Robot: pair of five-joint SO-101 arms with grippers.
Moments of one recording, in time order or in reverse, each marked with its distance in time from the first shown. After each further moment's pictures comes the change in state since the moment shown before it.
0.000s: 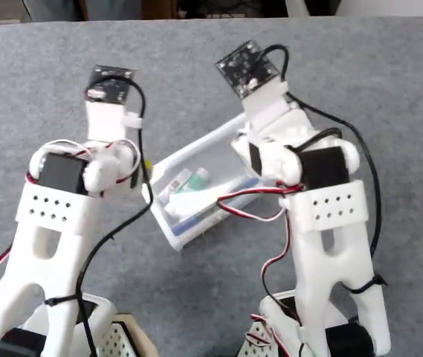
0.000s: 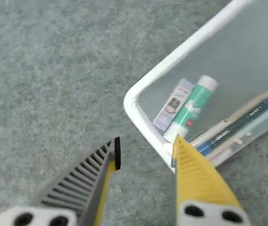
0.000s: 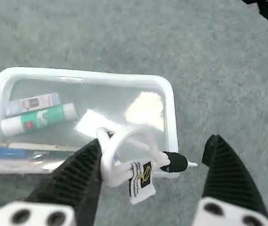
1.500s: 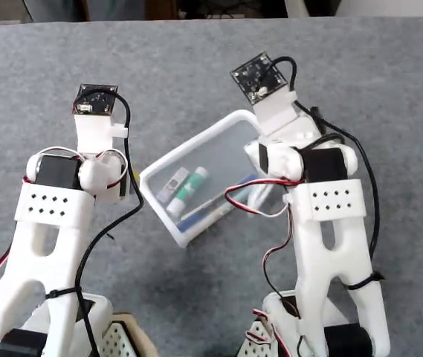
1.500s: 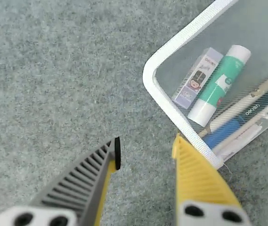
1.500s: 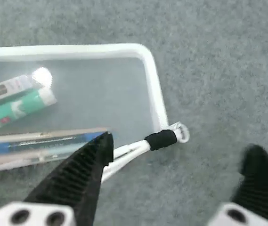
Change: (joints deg) left arm -3.6 0.0 7.0 0.4 0.0; right arm 5.1 0.1 8.3 -4.4 -1.1
